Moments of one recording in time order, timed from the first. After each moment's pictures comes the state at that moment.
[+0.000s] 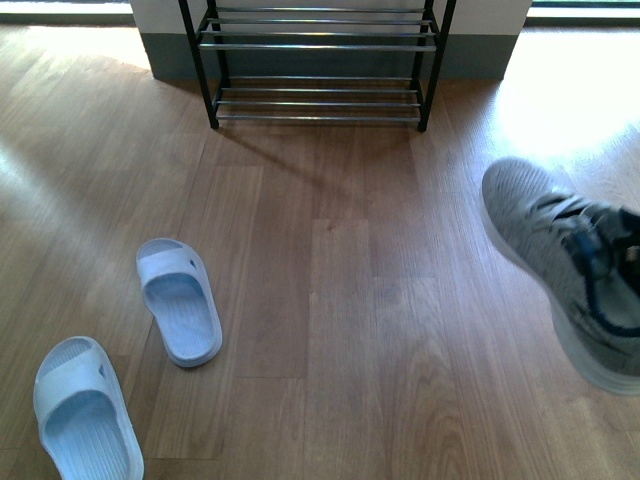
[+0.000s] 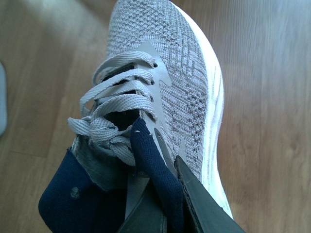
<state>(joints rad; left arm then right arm) -0.50 0.50 0.16 0.04 -0.74 0.01 -0.14 1.75 0.50 0.61 -0.35 -0.11</state>
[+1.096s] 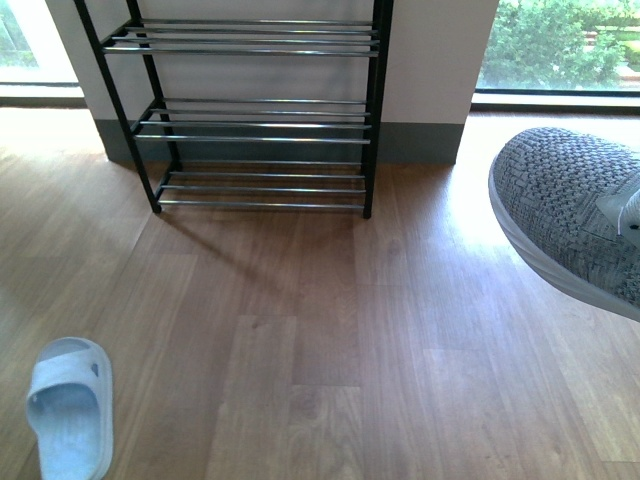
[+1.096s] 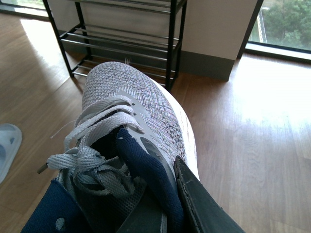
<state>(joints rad) -0.50 0.50 0.16 0.04 -0.74 0.01 -0.10 0.76 0.20 0.34 -0.36 -0.15</state>
